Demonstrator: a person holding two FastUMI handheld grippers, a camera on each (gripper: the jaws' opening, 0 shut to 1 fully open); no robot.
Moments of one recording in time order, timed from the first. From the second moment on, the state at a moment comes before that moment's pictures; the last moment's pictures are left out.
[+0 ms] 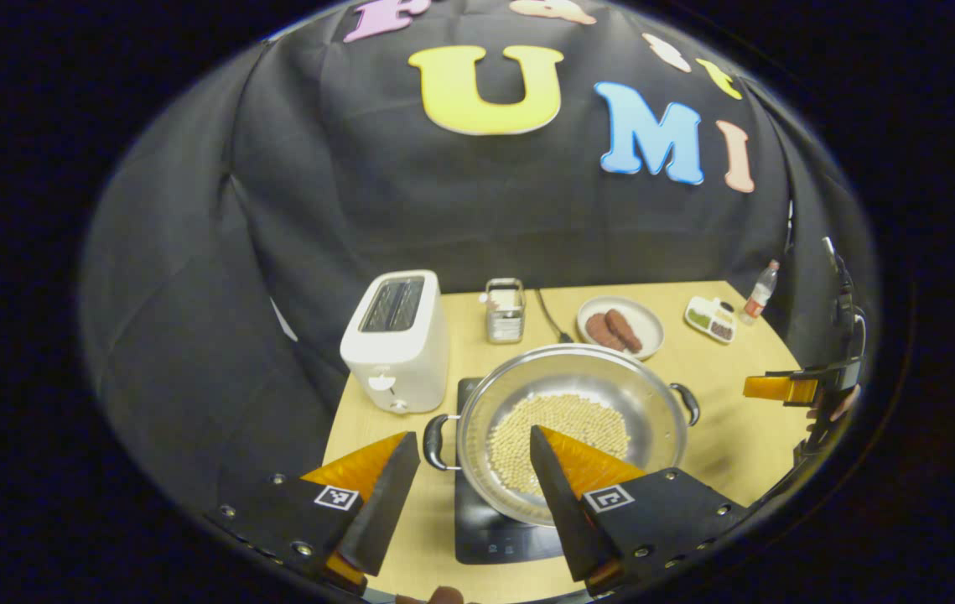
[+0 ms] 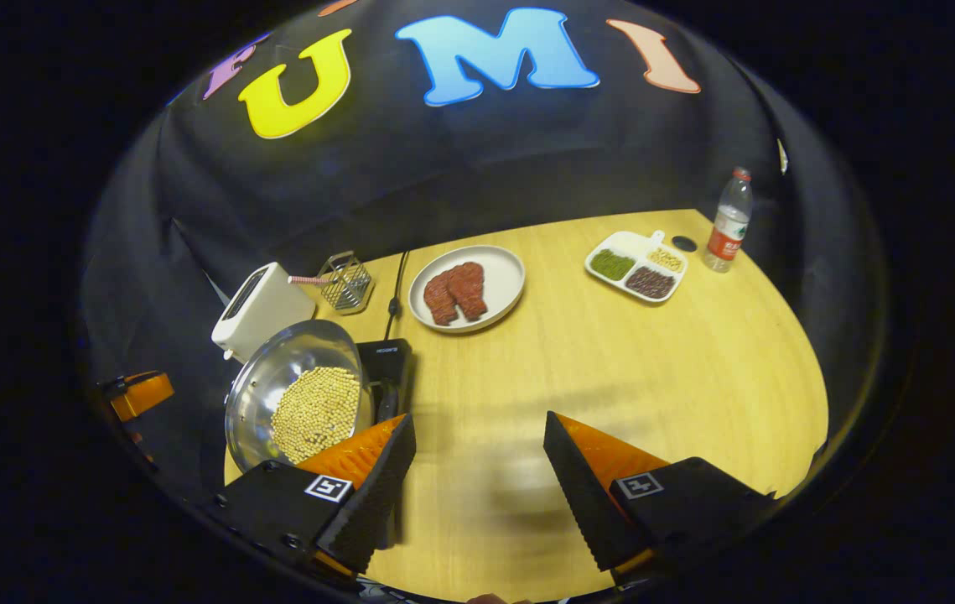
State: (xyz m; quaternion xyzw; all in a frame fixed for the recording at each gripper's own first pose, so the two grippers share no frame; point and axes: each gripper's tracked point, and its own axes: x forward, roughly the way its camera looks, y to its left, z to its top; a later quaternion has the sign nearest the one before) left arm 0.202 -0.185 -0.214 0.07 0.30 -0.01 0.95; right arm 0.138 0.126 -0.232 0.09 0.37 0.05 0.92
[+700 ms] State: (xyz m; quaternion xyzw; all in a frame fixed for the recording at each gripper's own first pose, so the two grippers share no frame) left arm 0.127 -0.456 -0.078 0.05 0.10 -0.05 0.99; right arm 0.026 -0.065 -0.085 0.06 0.18 -0.01 0.98
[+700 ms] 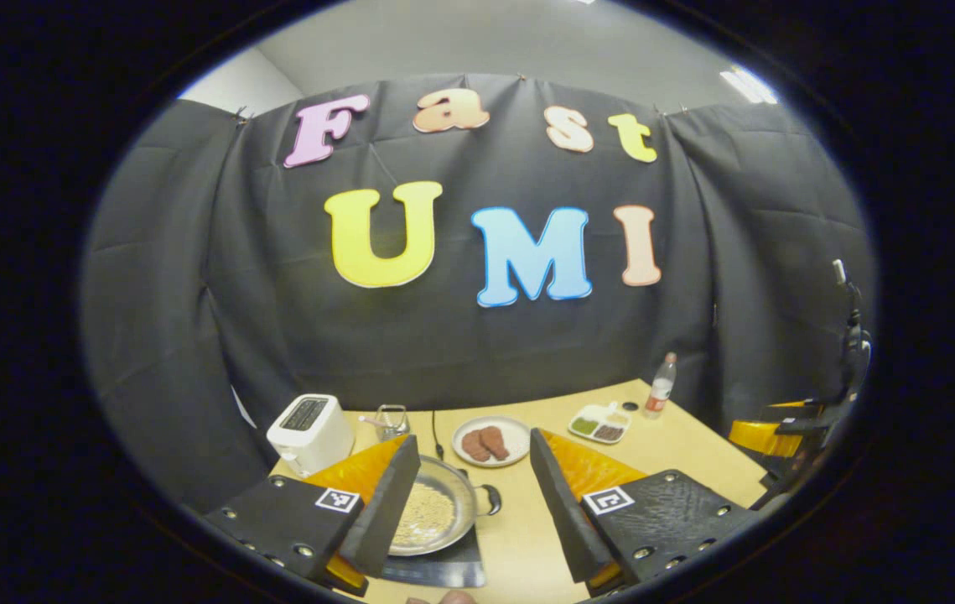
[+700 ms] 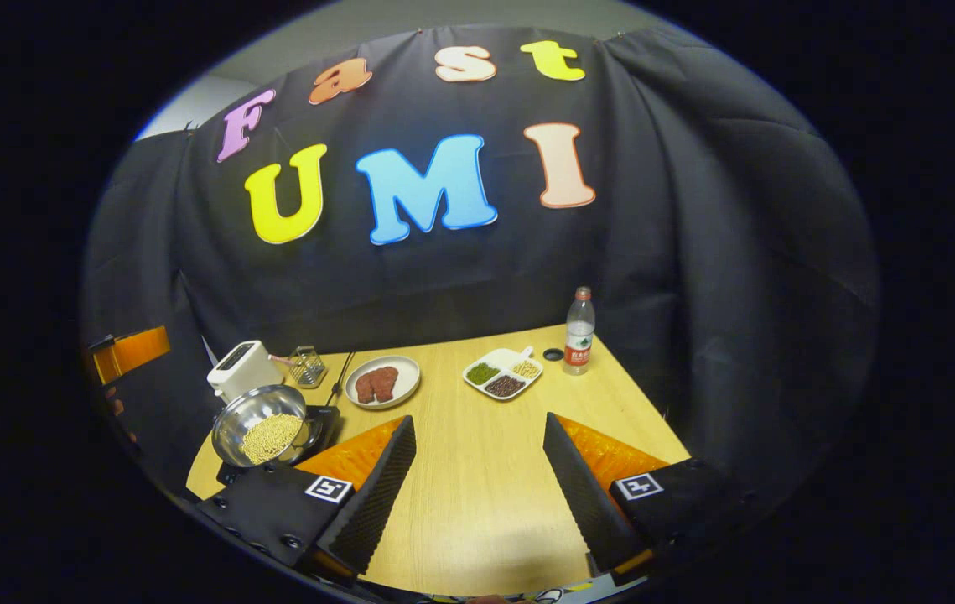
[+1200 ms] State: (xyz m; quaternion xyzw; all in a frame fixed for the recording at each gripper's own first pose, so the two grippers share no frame) left arm 0.023 -0.520 -0.043 0.04 0.01 0.02 1.00; right arm -0.027 -0.148 -0.017 0.07 0.05 0.00 1.00
